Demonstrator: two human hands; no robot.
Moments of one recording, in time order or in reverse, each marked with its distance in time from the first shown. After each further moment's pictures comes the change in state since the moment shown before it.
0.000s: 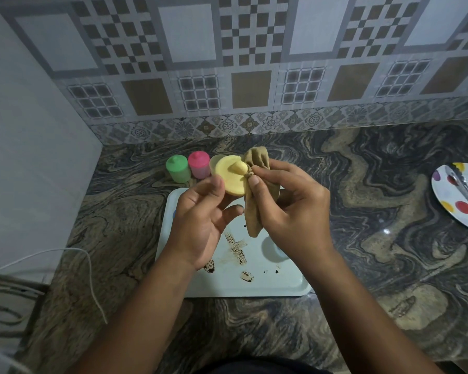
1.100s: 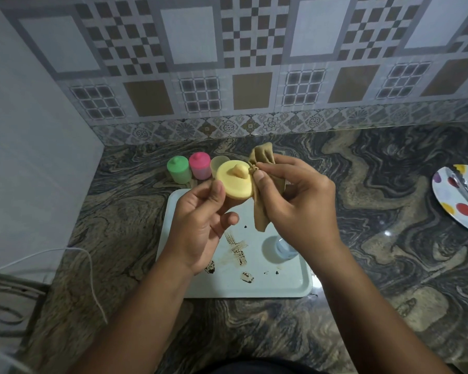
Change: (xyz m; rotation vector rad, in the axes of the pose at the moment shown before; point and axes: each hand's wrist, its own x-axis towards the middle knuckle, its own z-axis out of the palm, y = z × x) left_hand -0.006 0.001 -0.001 0.032 0.006 0.013; right_hand 0.011 -0.006 -0.009 -0.060 -0.033 0.078
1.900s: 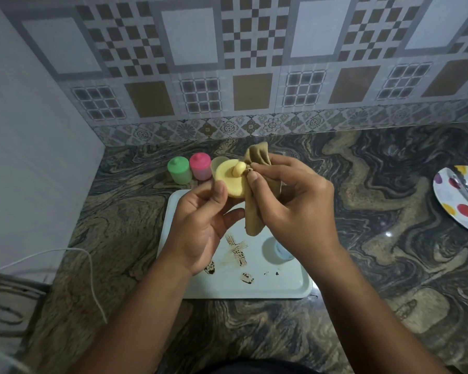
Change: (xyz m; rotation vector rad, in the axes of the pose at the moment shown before) left_hand -0.001 0.003 0.004 -0.055 -0.057 -0.012; right_hand -0.003 -0.011 0.003 0.020 -0.007 -0.019
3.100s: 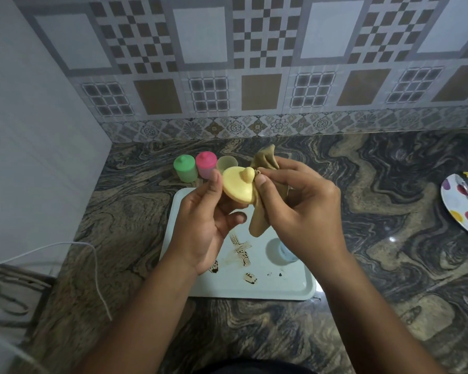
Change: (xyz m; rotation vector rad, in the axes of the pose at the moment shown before) left_hand -0.004 0.004 0.005 0.034 0.101 0.003; right_hand -0.004 -0.002 -0.001 0.028 -0.042 0.053
